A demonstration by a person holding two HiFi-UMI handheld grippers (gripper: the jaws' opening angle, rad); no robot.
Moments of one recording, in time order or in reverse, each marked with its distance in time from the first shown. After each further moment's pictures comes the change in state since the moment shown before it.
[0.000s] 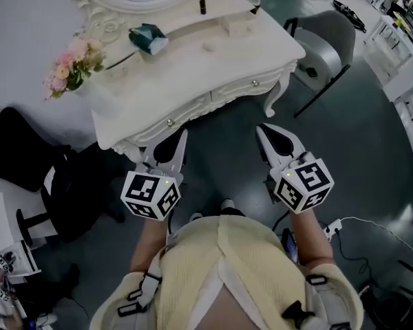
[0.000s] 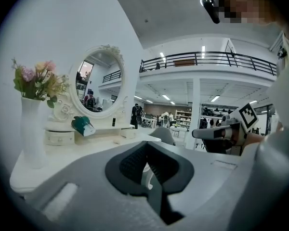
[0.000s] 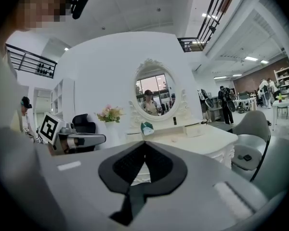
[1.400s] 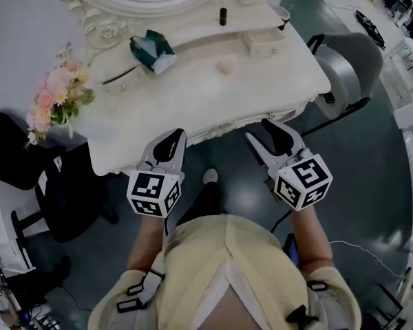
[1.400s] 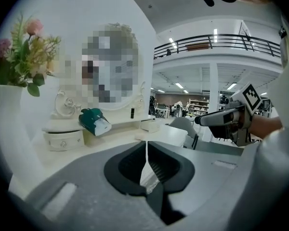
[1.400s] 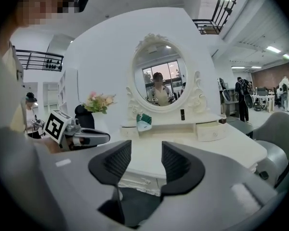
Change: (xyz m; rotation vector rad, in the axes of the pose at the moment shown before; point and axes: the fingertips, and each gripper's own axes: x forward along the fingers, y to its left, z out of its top) left arm 0.123 0.121 -0.017 0.008 0.126 0.160; right arm 0.166 -0.078 0.012 -0.069 0.155 0.152
